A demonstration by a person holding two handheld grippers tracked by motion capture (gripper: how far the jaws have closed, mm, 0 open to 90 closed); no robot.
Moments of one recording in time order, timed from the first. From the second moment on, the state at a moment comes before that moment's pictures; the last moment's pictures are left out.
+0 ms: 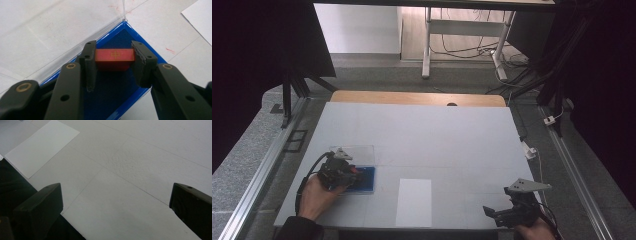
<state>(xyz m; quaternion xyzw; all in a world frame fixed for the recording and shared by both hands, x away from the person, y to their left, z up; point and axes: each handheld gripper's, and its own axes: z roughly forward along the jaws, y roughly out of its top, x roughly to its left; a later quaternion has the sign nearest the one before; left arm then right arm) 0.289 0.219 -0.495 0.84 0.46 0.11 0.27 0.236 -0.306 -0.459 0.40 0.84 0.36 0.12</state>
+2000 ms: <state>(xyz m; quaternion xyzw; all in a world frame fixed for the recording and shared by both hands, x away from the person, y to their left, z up) 0.269 0.226 -0.480 0.82 0.47 0.13 0.29 0.236 -0.306 -0.459 0.40 0.84 0.35 0.12</state>
